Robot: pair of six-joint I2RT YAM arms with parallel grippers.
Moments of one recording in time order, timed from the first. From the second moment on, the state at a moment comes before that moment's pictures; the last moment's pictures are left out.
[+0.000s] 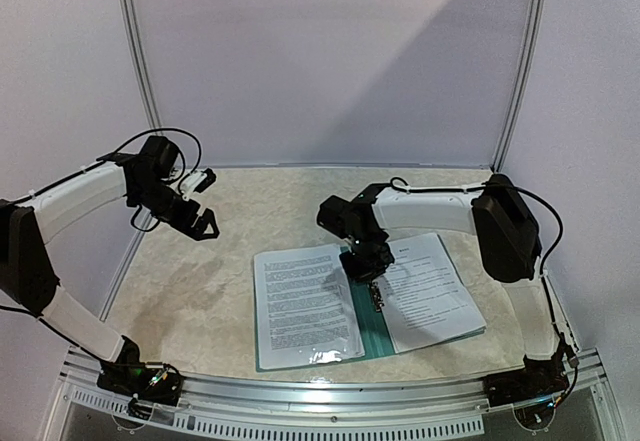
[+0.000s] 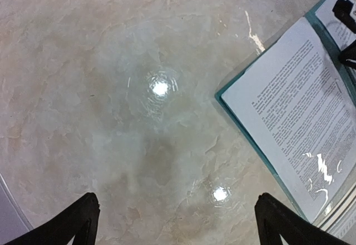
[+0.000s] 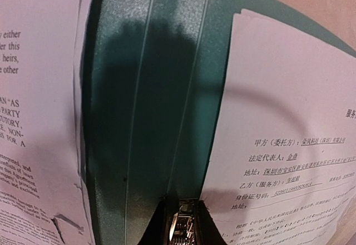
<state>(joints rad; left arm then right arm) -0.22 1.47 1.16 -0.83 0.23 0.25 0.90 2.26 1.78 -1.06 0.19 0.56</state>
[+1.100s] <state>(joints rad) -0.36 1.73 1.03 -0.69 0.50 -0.05 0.86 1.99 1.46 -0.73 0.17 0.60</state>
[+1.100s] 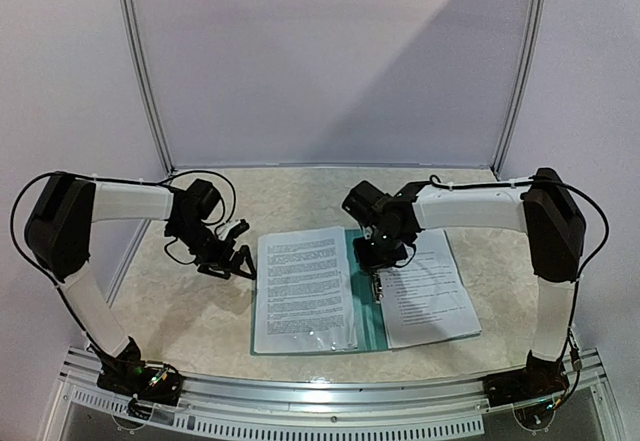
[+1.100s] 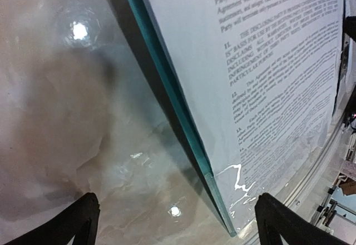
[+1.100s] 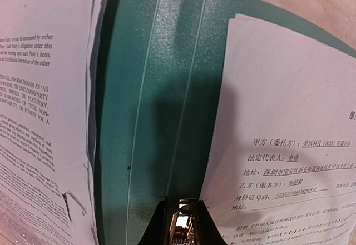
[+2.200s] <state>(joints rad) -0.46 1.87 1.03 -0.41 0.84 -0.25 0.81 1.99 1.37 -0.58 0.11 0.61</state>
